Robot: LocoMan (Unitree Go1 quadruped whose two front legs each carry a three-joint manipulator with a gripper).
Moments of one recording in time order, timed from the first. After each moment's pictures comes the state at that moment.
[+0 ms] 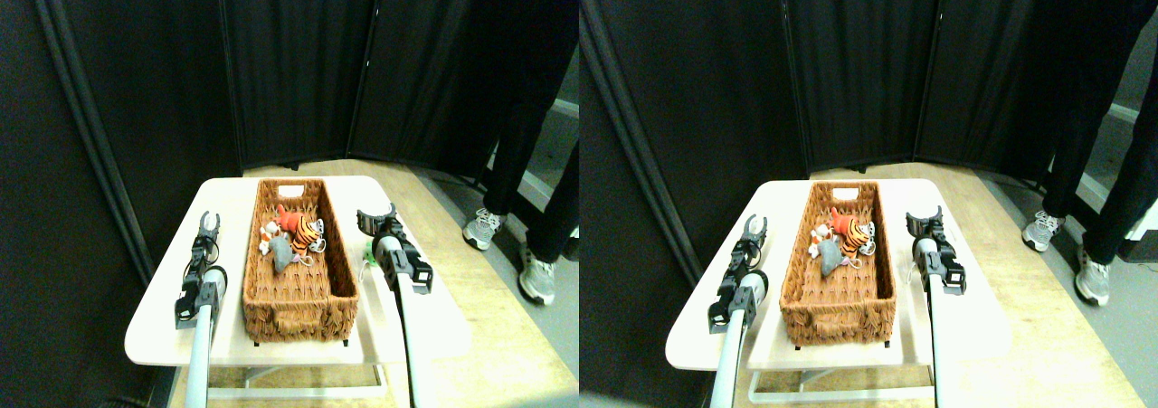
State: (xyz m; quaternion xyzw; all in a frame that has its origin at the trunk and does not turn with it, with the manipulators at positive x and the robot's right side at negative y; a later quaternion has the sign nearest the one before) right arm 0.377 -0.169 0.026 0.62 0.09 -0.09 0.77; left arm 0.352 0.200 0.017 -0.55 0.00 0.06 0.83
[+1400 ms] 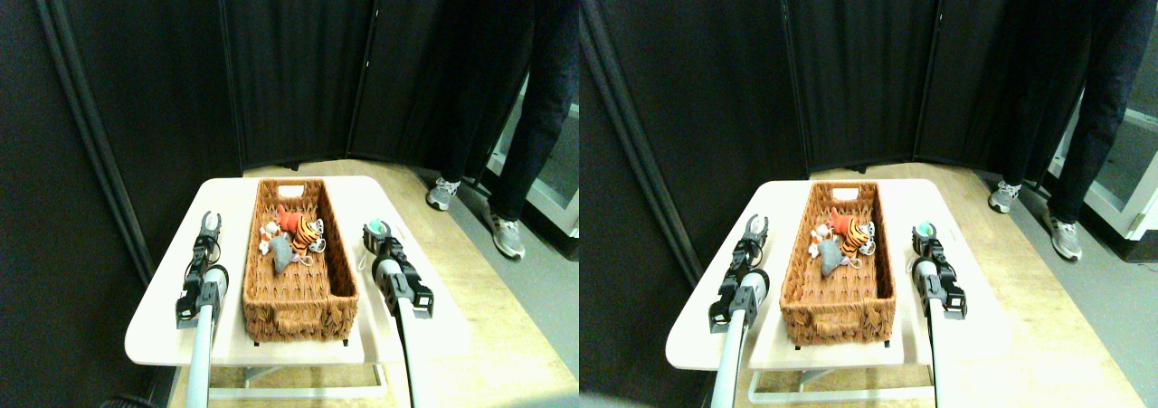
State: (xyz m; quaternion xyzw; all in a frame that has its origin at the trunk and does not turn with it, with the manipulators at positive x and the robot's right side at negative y) right arm 0.360 -0.158 0.020 0.64 0.10 -0.07 0.76; left arm 0.351 0.196 0.017 -0.55 0.01 0.07 0.83
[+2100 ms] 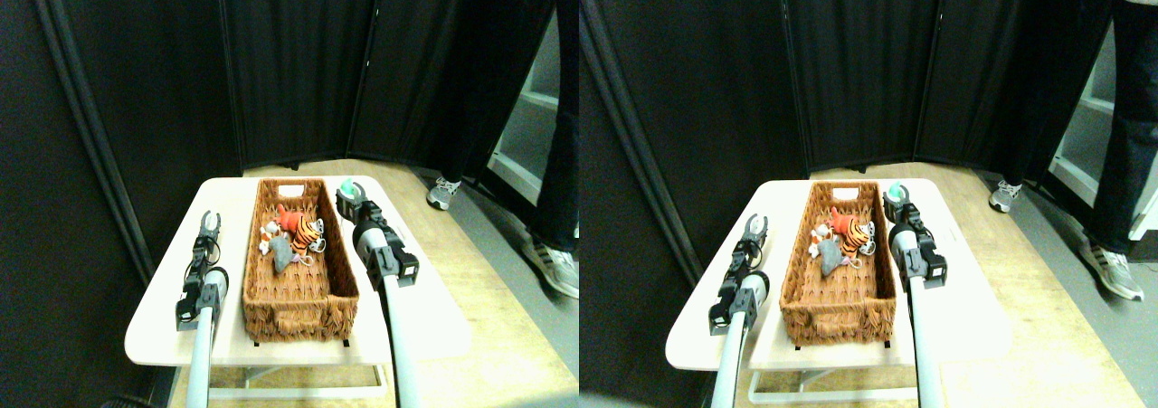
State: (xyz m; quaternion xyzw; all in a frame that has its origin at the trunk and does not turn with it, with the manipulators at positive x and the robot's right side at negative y) right arm 0.360 -0.087 0.081 0.64 0.12 0.07 0.76; left arm 0.350 0.196 0.018 -0.55 0.00 0.06 0.83
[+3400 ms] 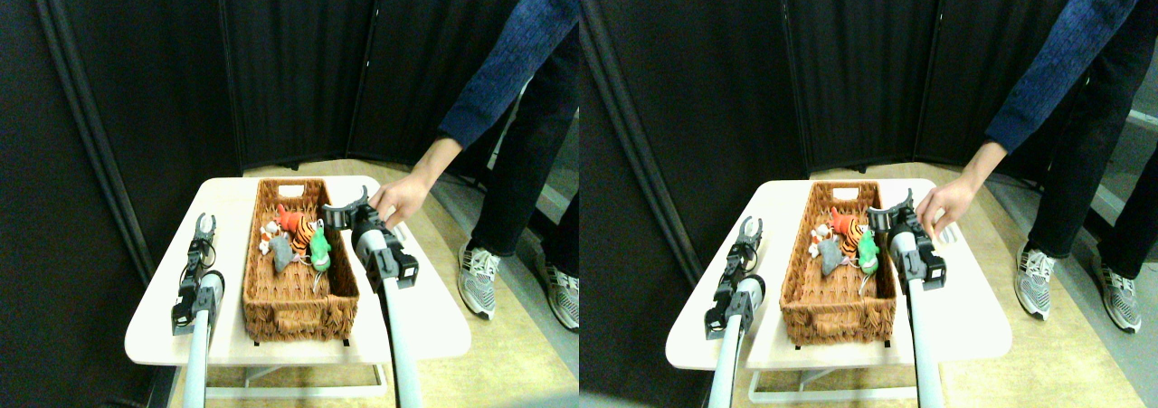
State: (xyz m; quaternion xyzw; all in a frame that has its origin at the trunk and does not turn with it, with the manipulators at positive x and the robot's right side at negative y) right arm 0.355 -0.093 0.080 0.62 0.15 0.08 0.77; left arm 0.347 0.207 0.017 -0.55 -0.01 0.07 0.83
